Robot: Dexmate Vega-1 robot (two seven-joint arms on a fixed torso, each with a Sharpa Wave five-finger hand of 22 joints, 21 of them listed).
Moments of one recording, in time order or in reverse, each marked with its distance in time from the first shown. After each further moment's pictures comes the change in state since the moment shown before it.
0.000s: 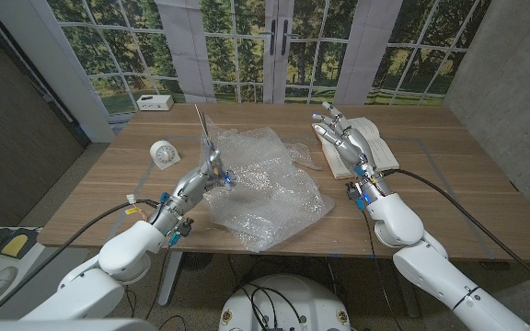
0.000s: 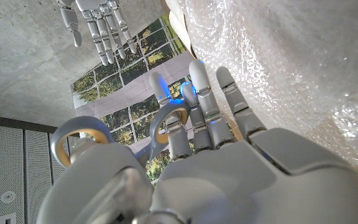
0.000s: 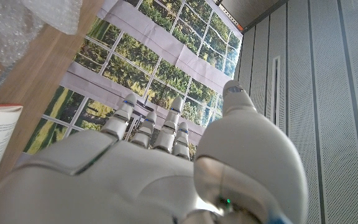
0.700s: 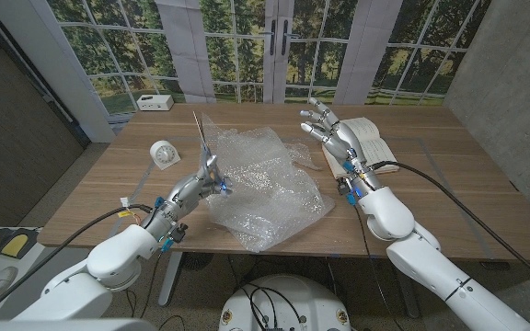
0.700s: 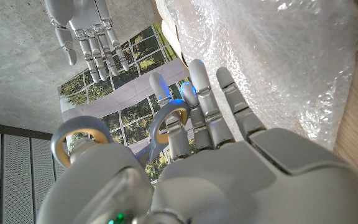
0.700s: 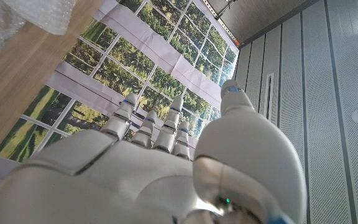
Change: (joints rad) left arm 0.079 0.017 -0.074 -0.065 -0.035 0.089 -0.016; left_hand 0.000 0.000 0.000 0.000 0.007 0.000 0.000 -0.015 0.000 -0.002 0.002 0.000 -0.001 -0.009 -0.001 0.000 -0.001 0.000 0.000 -0.008 0.000; right arm 0.047 0.007 -0.038 -0.029 -0.118 -0.058 -0.038; right_hand 0.010 0.010 0.007 -0.007 0.000 0.006 -0.006 0.000 0.000 0.020 -0.009 0.000 -0.005 0.009 -0.002 0.007 -0.005 0.004 -0.004 0.000 0.000
